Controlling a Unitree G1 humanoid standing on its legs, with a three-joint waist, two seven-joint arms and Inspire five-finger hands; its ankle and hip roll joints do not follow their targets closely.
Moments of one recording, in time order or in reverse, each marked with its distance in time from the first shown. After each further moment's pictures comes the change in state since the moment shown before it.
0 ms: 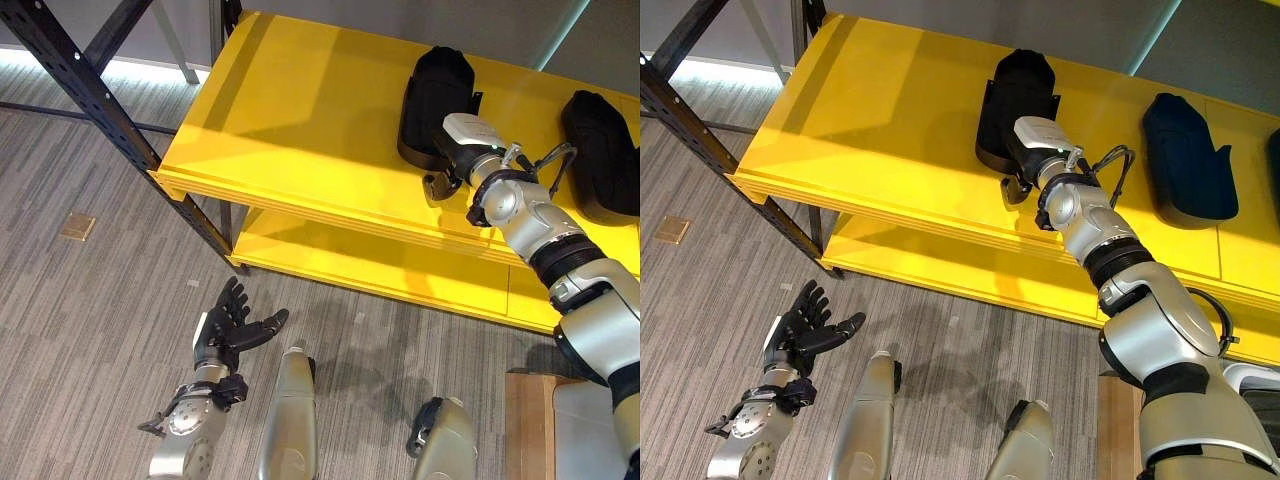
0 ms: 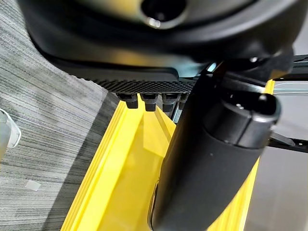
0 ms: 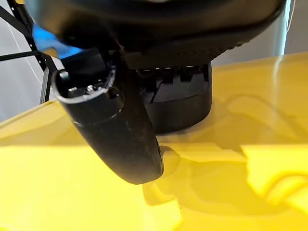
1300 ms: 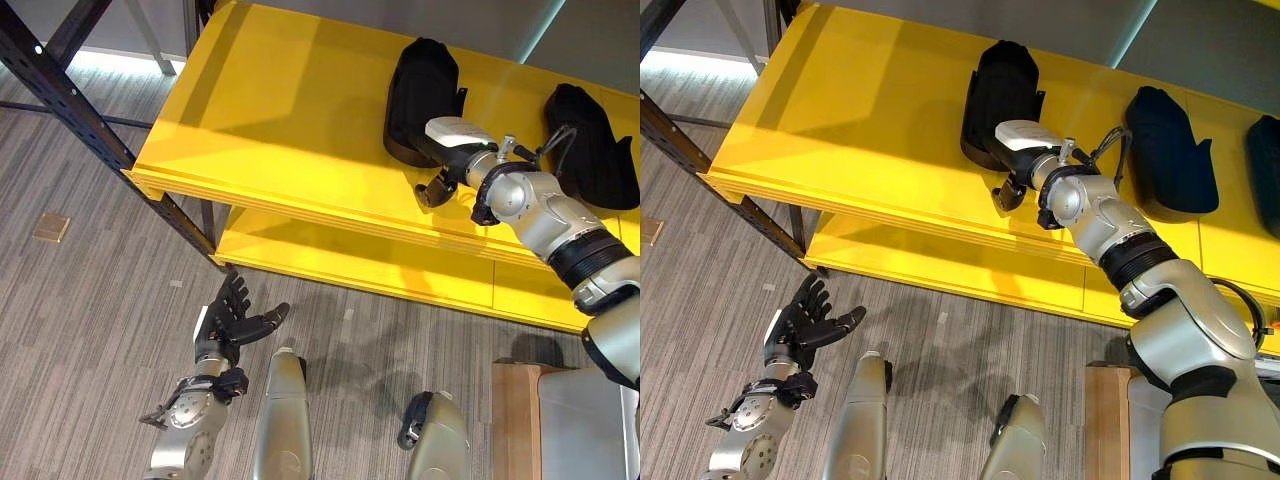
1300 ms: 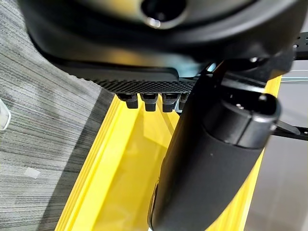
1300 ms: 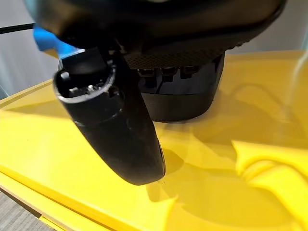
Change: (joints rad) left arm -0.034 0.000 0.003 0.007 0.001 0.000 -0.002; right arm -0.004 -0.126 0.096 -0.207 0.052 -0.027 0.151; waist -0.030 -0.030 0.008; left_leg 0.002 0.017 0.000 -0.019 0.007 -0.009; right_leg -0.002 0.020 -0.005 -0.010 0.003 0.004
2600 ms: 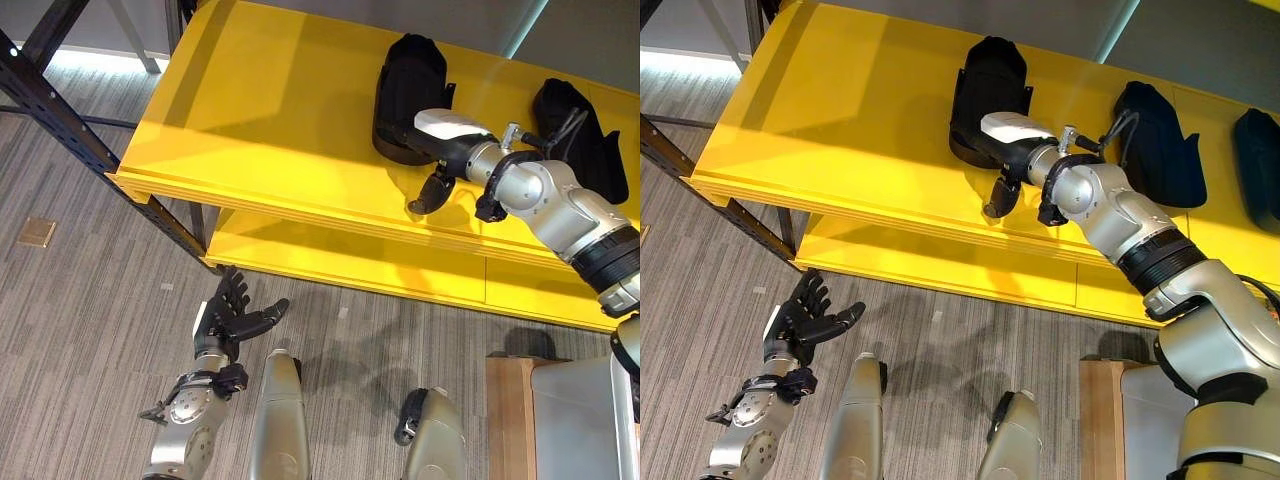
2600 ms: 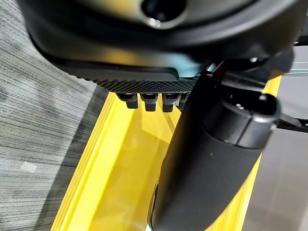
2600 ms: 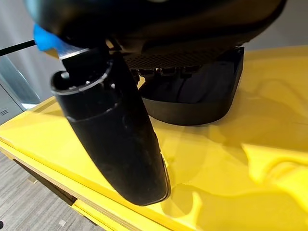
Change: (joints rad) left arm -0.017 0.000 0.006 0.002 0.001 0.000 0.000; right arm 0.013 -0.110 0.001 -0.230 0.100 -0.005 0.090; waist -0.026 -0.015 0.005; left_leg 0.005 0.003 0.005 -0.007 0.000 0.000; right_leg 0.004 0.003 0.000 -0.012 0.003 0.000
